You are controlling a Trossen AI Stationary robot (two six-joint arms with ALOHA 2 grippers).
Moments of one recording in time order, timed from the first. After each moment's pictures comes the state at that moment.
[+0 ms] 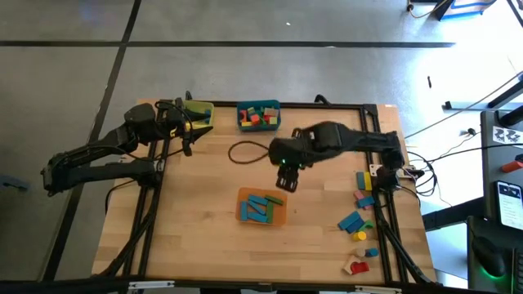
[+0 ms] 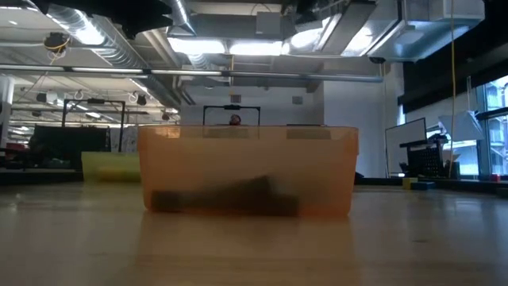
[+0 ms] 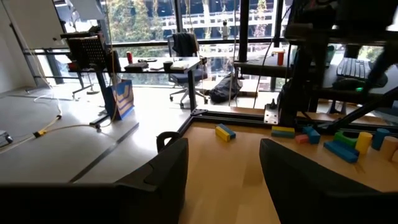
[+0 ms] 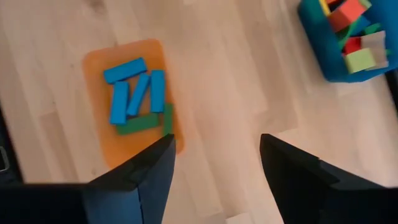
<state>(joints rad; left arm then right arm) 0.43 0.61 0.66 -0.11 0.10 0.08 0.13 1.96 2.34 -1.57 0.16 0.39</state>
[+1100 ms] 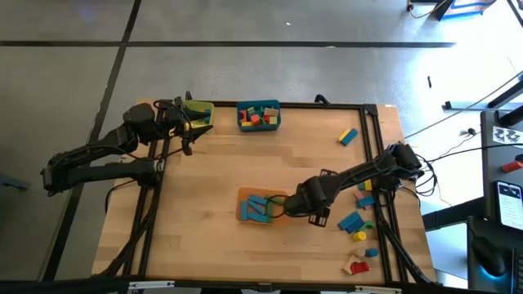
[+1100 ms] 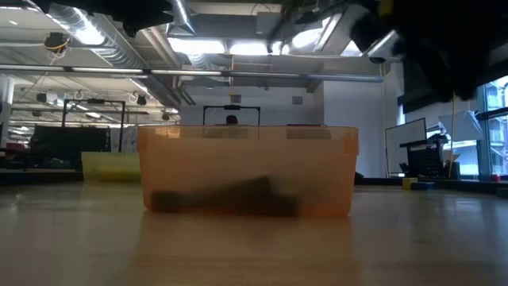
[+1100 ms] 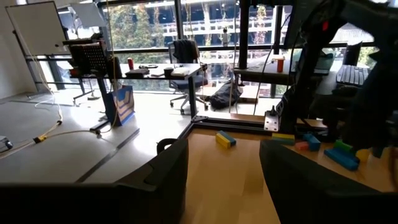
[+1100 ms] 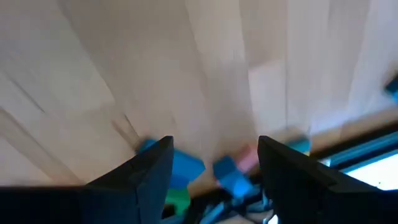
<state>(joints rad) 0.43 0.61 0.66 -0.08 0.10 0.08 0.36 1.86 1.57 -1.56 0.00 0.66</state>
